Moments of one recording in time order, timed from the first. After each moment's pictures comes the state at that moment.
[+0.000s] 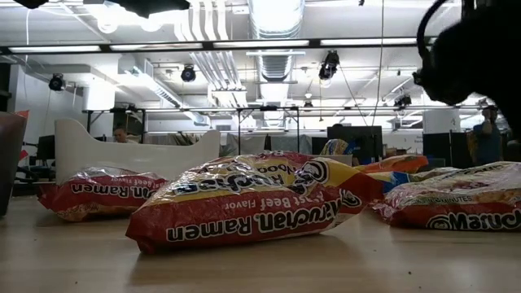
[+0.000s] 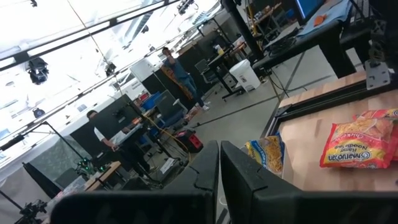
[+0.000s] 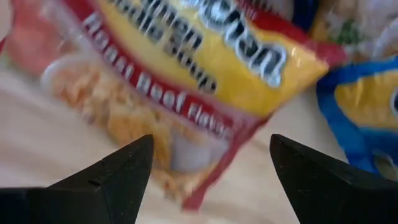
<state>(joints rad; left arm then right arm) -0.26 0.92 0.58 0.50 -0.90 0.74 0.53 1.72 1.09 -0.83 -0.14 1.65</state>
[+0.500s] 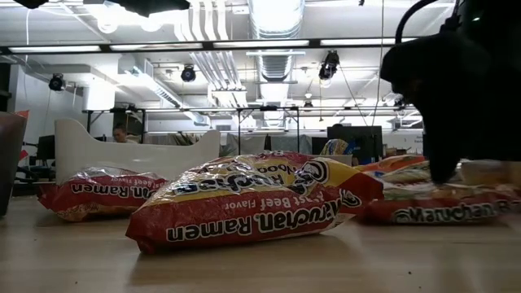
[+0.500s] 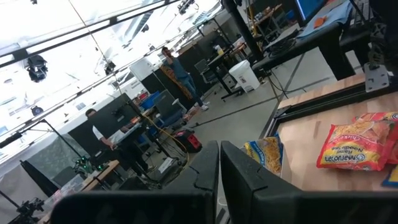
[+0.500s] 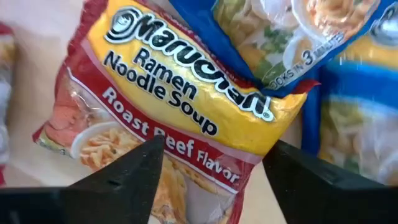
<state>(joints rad) -0.26 0.92 0.58 0.50 -0.90 0.72 0.52 1.74 1.08 -0.76 0.20 1.61</state>
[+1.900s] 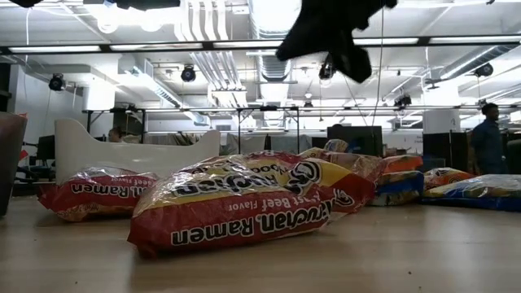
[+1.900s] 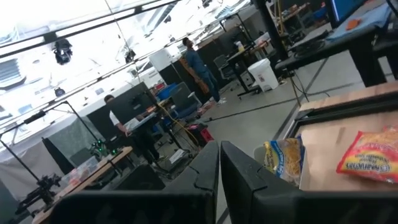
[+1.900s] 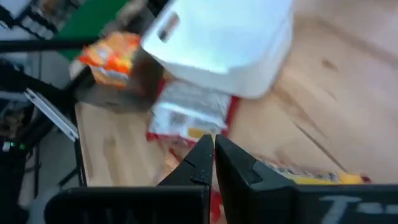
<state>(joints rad) -0.27 0.86 0.57 0.52 -0.99 0.72 0.23 1.53 1.08 -0.17 0.22 0.87</state>
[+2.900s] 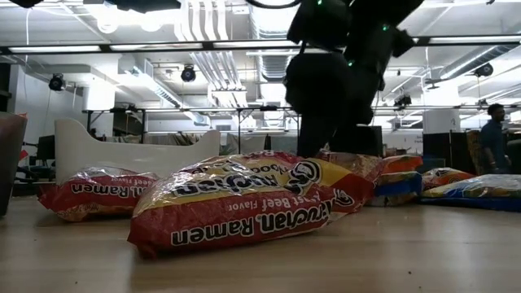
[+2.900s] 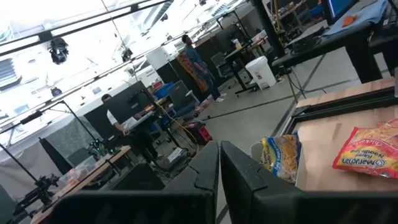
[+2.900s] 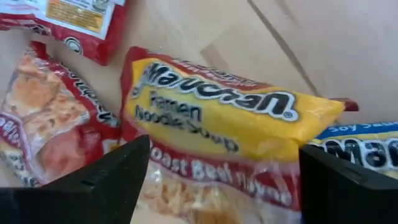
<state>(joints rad) -0.27 0.87 0.57 0.50 -0.99 0.71 0.11 1.80 1.08 -0.33 -0.09 0.75</state>
